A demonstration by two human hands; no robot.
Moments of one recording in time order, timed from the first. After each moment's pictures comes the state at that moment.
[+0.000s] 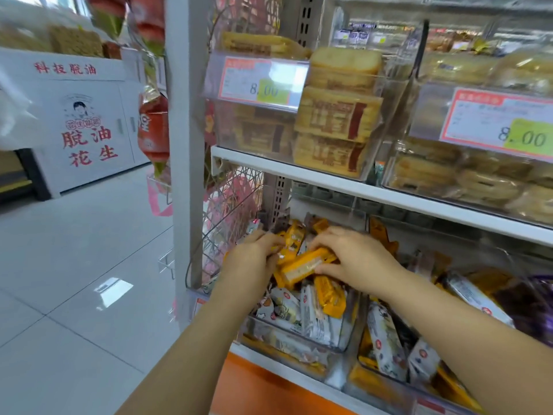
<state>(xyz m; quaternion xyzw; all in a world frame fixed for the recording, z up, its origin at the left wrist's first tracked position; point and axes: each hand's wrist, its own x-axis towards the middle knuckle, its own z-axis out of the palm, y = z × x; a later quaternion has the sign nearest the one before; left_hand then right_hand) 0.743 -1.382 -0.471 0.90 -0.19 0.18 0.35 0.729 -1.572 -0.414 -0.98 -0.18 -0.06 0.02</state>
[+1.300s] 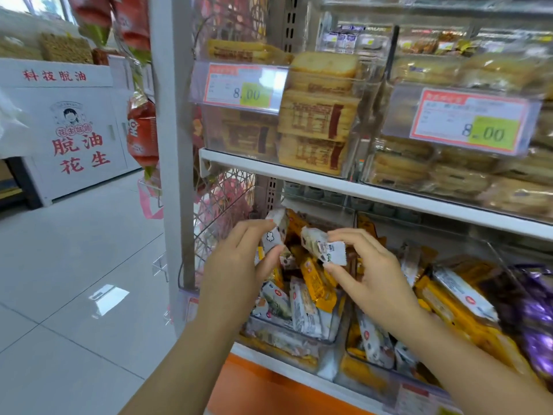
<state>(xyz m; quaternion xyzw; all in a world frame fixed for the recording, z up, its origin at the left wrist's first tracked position) 0.709 -1.383 -0.457 0.83 -0.22 0.41 0.32 0.673 -1.588 -0.433 -0.91 -0.18 -0.23 0.29</state>
